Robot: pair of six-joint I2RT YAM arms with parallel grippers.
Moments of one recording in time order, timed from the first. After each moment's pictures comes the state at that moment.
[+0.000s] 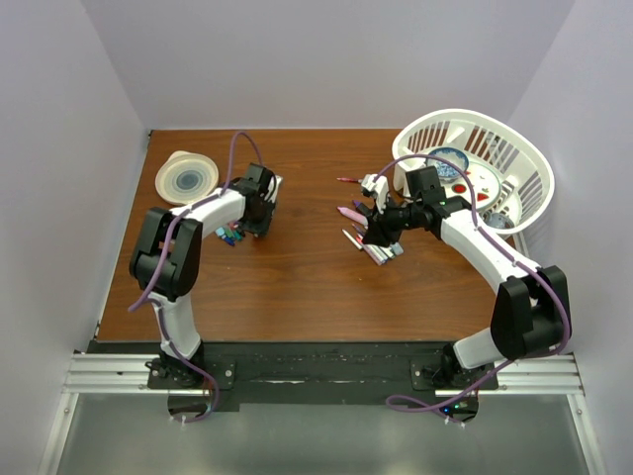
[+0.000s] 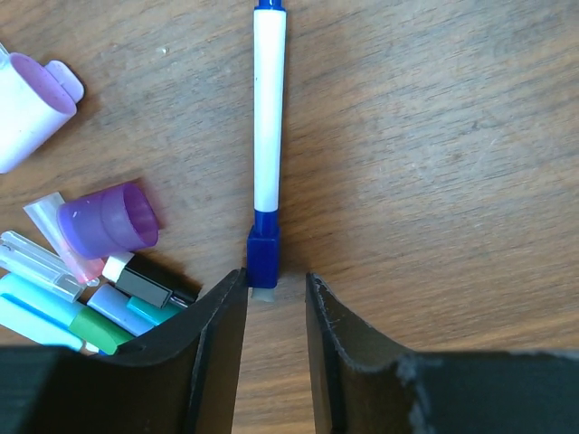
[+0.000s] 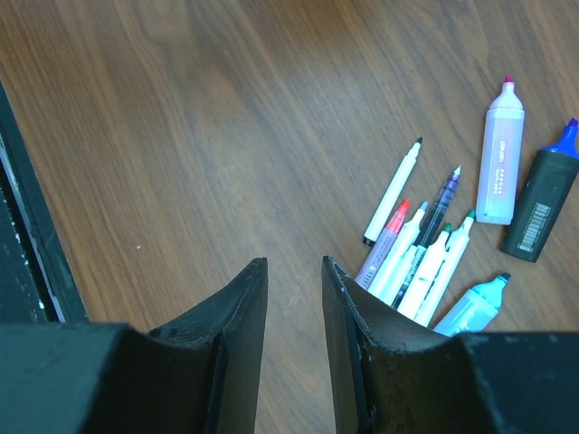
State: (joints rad) left arm -0.35 1.90 1.28 -0.53 -0.09 -0.04; right arm 0.31 1.47 1.08 -0.54 -0.70 -0.51
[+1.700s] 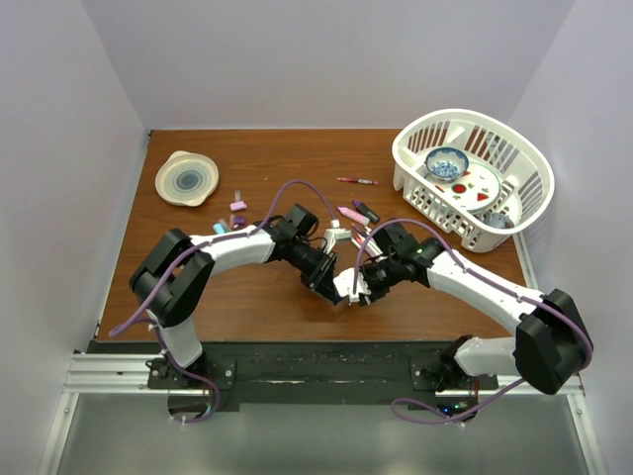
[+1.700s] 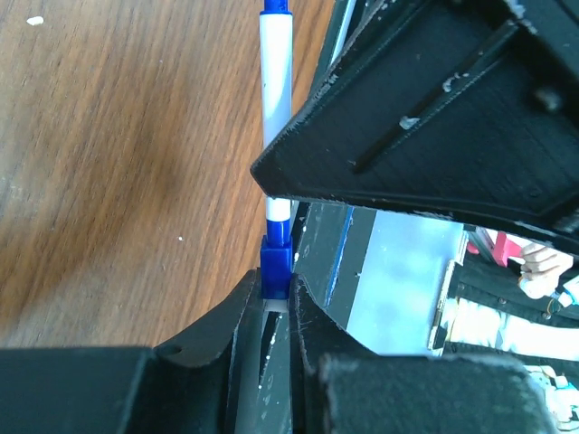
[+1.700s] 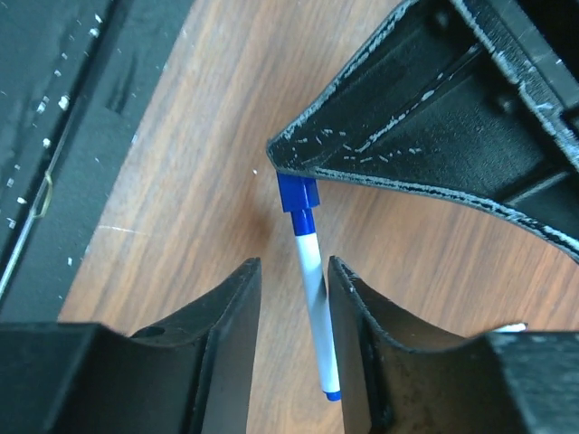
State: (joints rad) left arm -0.71 1.77 1.04 -0.34 0.95 -0.16; right arm 0.66 1.29 0.82 -0.66 -0.64 -1.28
